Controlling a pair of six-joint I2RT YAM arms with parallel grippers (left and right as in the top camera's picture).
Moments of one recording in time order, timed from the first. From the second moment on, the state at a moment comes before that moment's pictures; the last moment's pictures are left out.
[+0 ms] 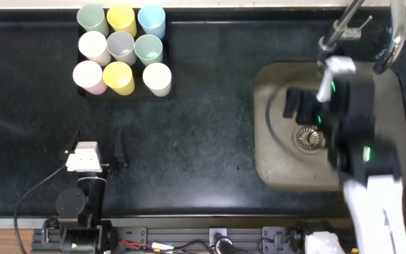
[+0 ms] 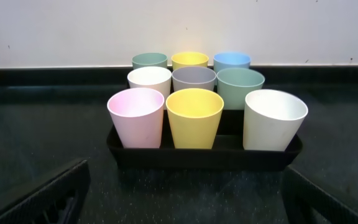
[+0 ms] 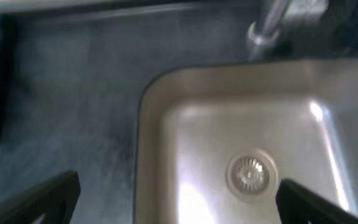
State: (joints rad) left arm 0.01 0.01 0.01 -0.08 0.01 0.00; right arm 0.07 1.02 1.03 -0.73 0.02 0.17
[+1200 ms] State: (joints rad) left arm 0.01 0.01 0.01 -0.08 0.01 0.00; right arm 0.03 0.14 0.07 0.07 0.02 0.17
